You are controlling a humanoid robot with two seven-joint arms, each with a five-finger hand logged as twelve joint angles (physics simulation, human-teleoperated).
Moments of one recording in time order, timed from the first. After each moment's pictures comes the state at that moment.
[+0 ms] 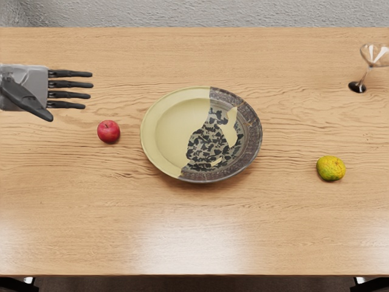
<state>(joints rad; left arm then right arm) -1.03 1.02 -0.49 -1.23 -0.22 -0.61 0.61 -0.05 0.00 0.05 0.09 0.00 0.10 -0.40</state>
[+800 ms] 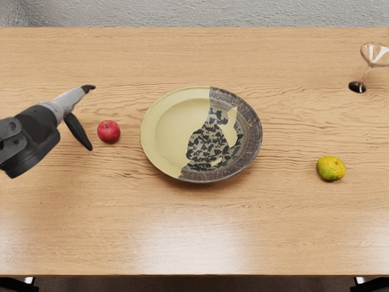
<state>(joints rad) -0.95 0.68 -0.31 -1.43 1.14 0.22 0.61 -0.03 0.00 0.05 0.09 0.00 0.10 -0.40</state>
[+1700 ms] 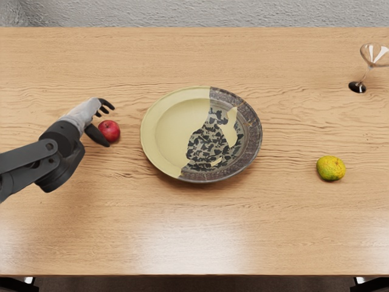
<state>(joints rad) -0.90 0.53 -0.27 -1.34 1.22 0.35 0.61 -0.03 0.00 0.05 0.09 0.00 0.10 -0.40</state>
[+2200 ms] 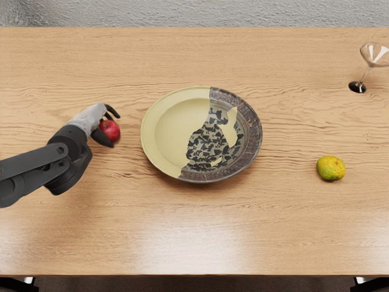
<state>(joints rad) -0.90 0.48 -0.24 -1.29 1.23 0.36 0.61 -0.02 0.00 0.04 0.09 0.00 0.10 -0.40</state>
